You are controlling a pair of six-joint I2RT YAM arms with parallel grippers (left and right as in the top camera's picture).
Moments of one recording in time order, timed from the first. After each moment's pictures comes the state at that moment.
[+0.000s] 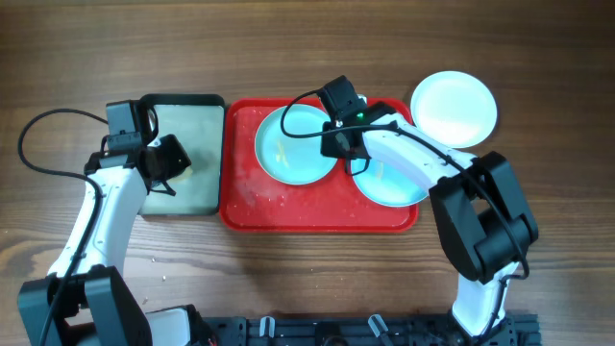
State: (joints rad) left arm 0.16 1.49 0.91 -0.58 0.02 -0.36; right arm 0.54 2.01 1.34 -0.59 0.05 0.60
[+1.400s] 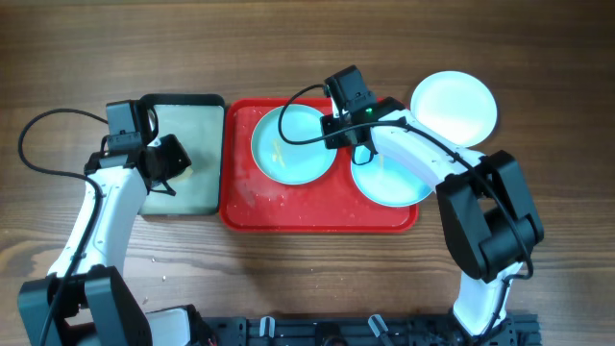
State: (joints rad) left arm 0.16 1.49 0.91 -0.58 0.03 -0.36; right arm 0.50 2.00 1.34 -0.47 -0.01 0.24
